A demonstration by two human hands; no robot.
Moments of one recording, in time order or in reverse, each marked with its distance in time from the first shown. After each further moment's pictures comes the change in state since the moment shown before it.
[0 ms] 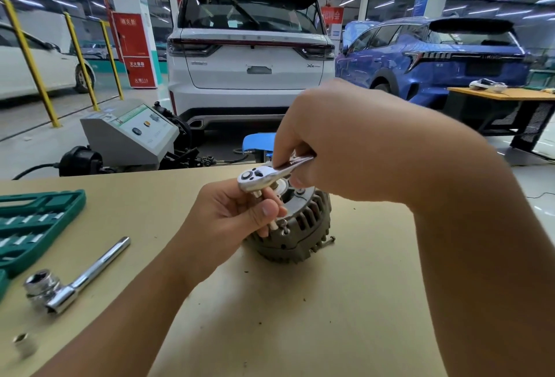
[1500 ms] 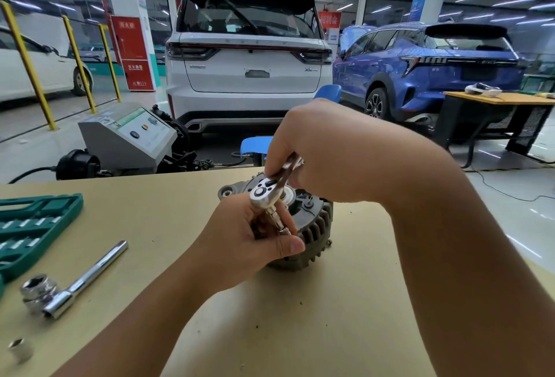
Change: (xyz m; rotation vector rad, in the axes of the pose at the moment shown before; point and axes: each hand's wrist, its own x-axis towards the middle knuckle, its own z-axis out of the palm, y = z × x) left_hand -0.002 0.007 0.016 0.376 -0.062 -0.012; right_hand -0.017 -0.019 -0.009 0.102 -0.074 0.063
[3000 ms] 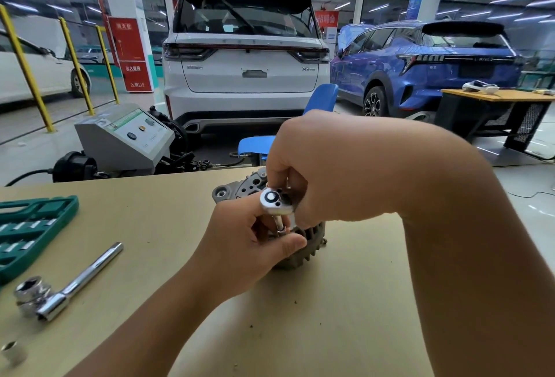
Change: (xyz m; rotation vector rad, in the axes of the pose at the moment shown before) left_hand -0.001 0.002 0.014 0.236 0.129 0.240; right_hand -0.011 0.002 -0.012 -0.013 -0.141 -0.062
